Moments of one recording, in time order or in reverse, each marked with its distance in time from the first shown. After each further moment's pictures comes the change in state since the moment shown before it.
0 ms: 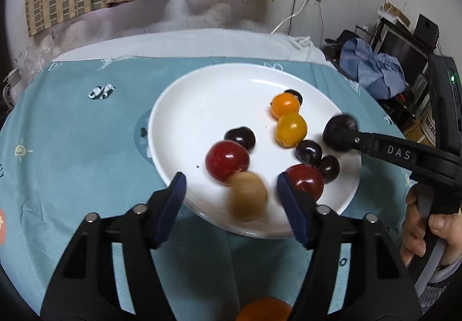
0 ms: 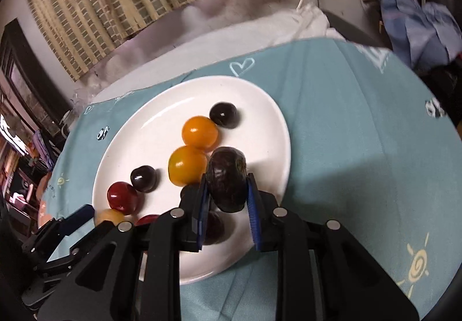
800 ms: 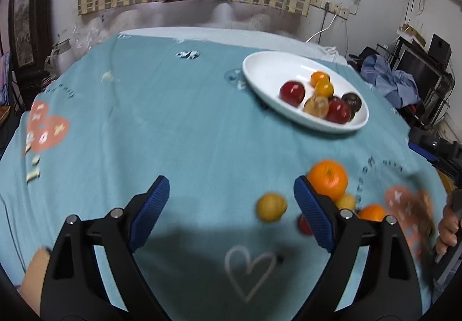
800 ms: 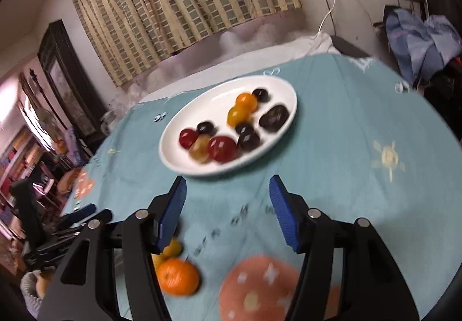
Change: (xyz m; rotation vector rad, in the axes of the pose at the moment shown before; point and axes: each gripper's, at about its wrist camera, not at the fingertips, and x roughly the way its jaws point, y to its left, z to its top) left arm -0.111 0.063 -0.119 -0.116 -0.055 0.114; right arm -0.112 0.013 -0.114 -0.063 -0.126 0.138
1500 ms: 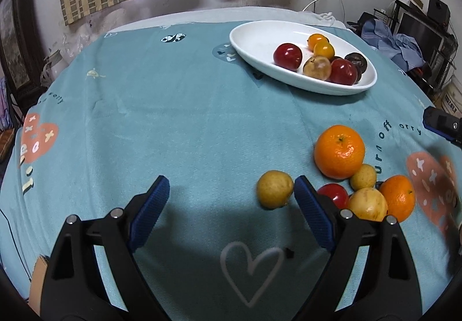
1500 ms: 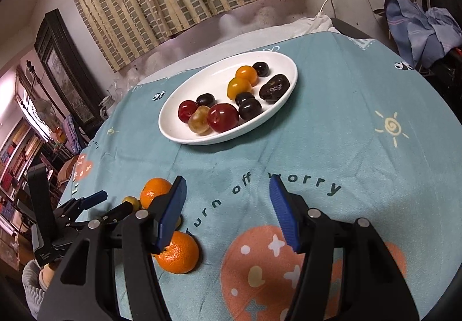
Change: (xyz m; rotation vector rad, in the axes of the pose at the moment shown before) left arm 0.029 -0.023 -0.006 0.140 0.083 0.051; right arm 0.009 0.005 -0.011 -0.017 0.066 -0.026
